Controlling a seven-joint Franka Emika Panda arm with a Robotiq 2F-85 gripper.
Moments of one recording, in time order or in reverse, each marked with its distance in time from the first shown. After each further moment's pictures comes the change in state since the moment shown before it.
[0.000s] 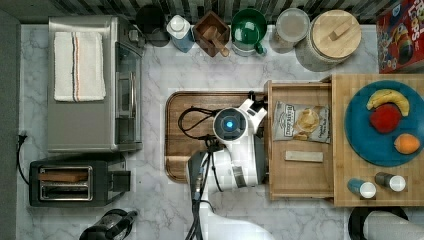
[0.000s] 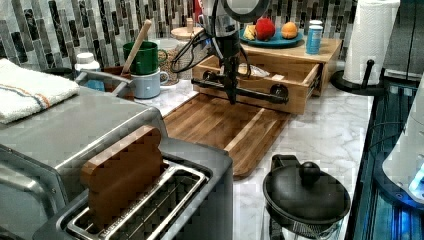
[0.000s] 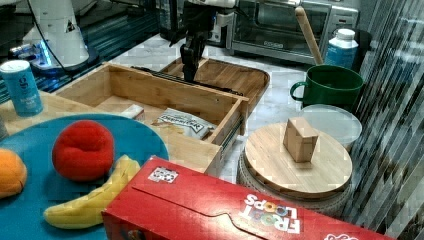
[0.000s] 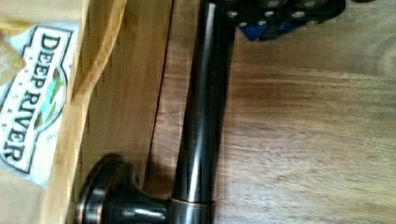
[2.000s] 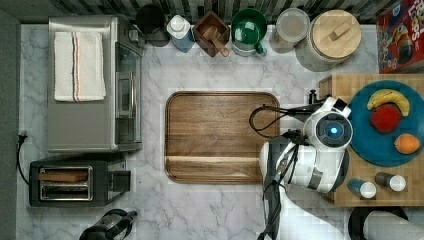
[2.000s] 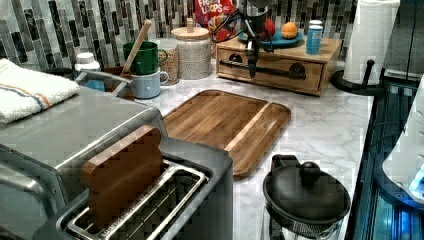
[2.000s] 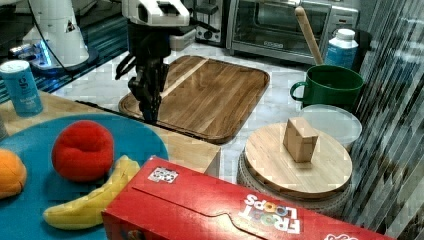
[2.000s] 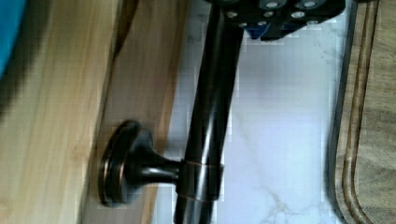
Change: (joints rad) arm -0.284 0.087 -0.092 0.131 0.063 0.106 -0.443
